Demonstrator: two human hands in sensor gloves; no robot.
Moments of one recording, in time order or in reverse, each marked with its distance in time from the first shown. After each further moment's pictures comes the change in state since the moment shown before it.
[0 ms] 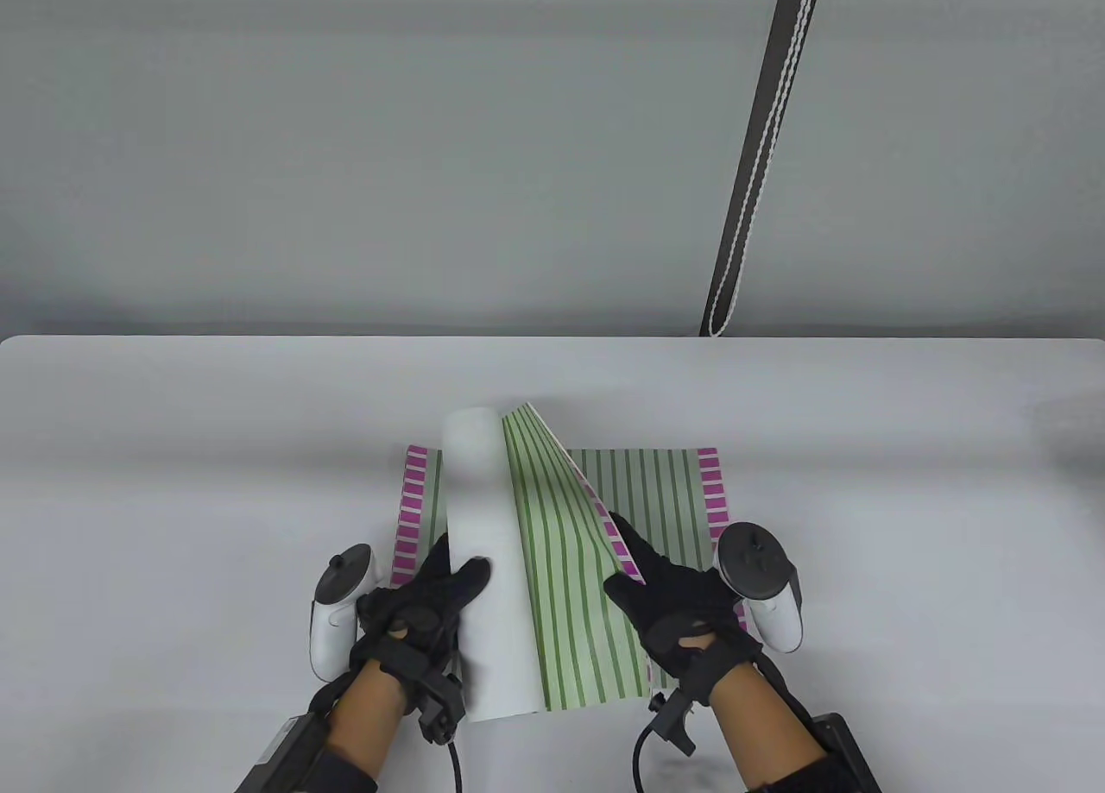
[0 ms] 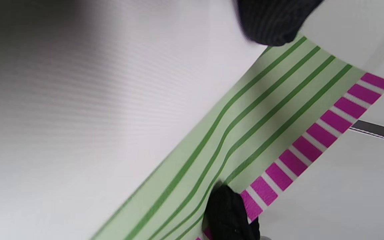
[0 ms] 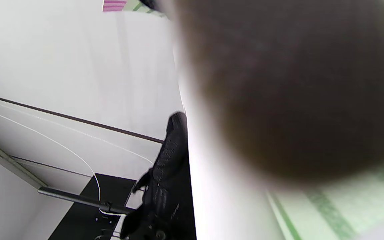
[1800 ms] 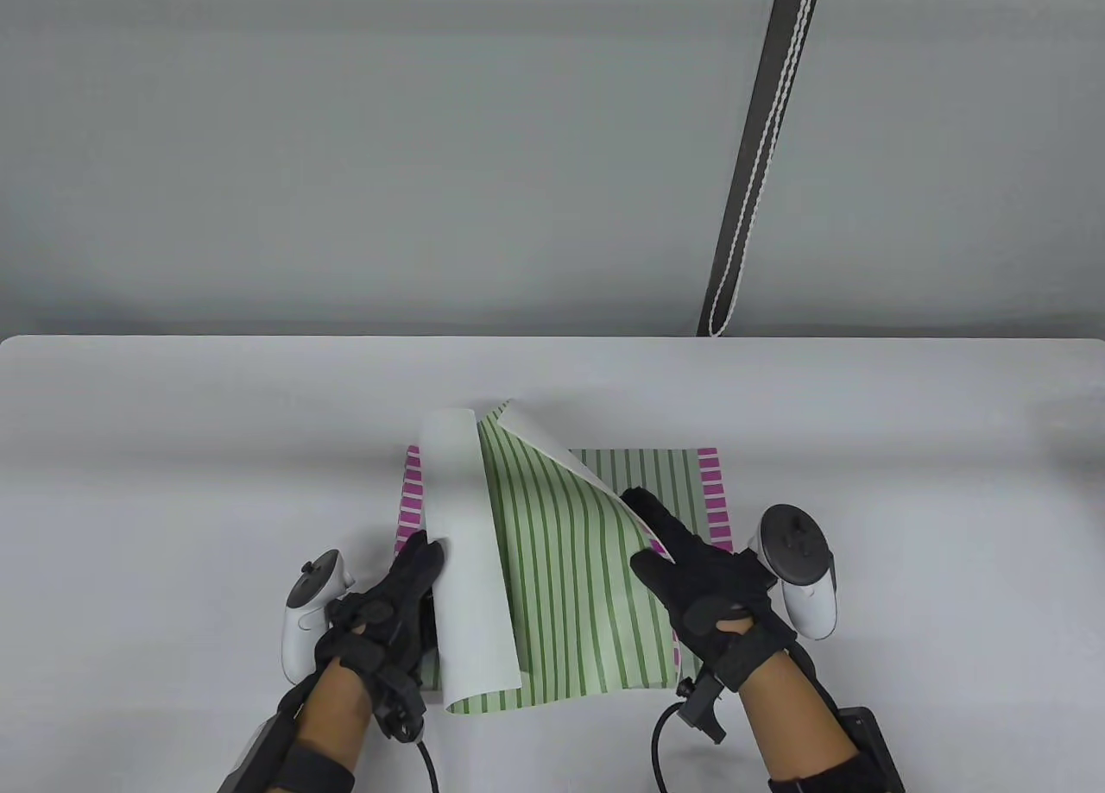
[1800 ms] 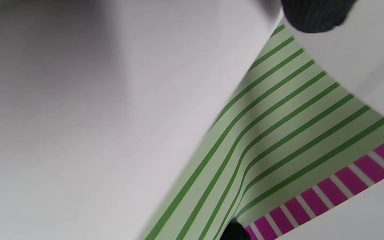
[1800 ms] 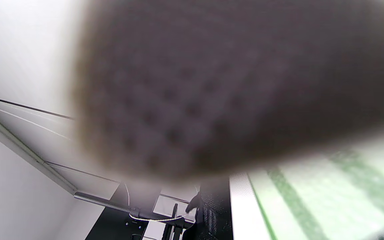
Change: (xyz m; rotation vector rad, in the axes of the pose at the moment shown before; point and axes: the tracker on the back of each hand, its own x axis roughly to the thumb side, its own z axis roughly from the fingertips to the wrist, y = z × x) left_hand -0.009 0.022 0.009 -0.053 0.046 0.099; right_hand 0.033 -0.018 0.007 0.004 -0.087 -0.048
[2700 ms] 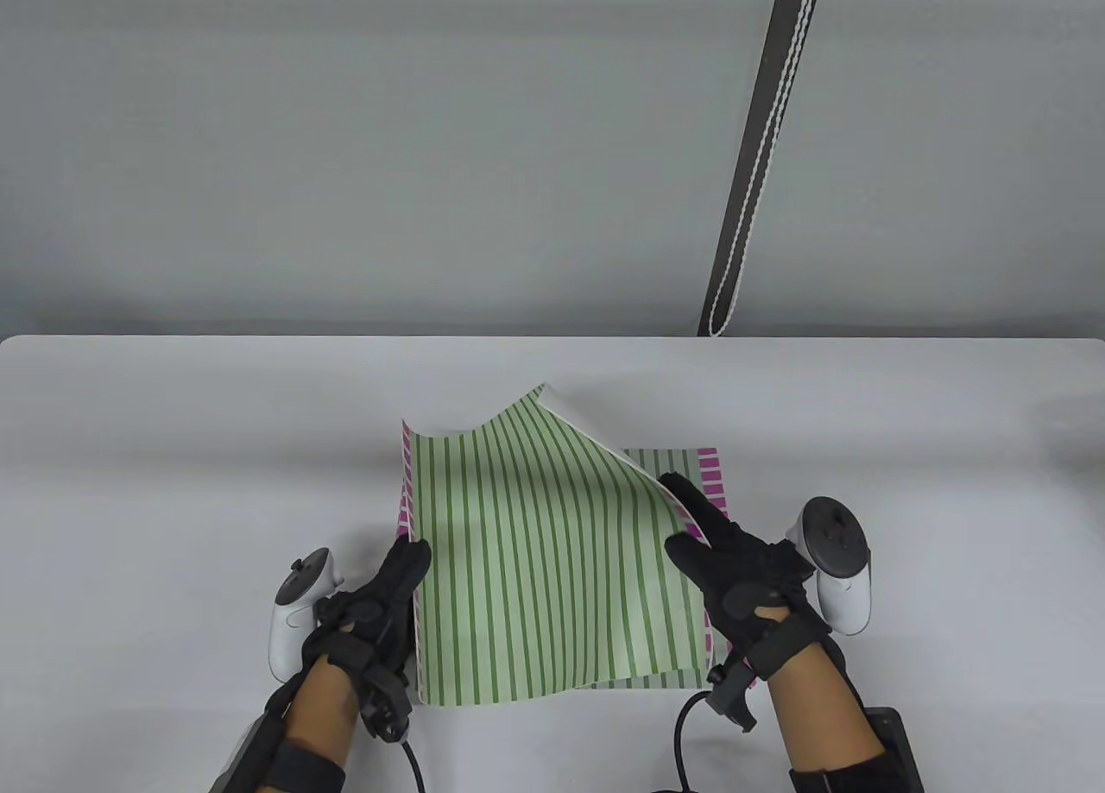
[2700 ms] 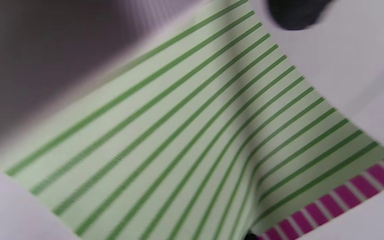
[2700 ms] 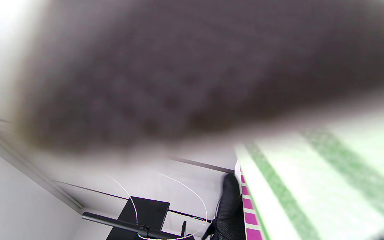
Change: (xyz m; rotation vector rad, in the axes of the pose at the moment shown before) left_hand 0.004 0.014 0.004 0.011 0.061 -0.069; right_hand 0.001 -0.035 0.012 -0.062 -0.001 -0.051
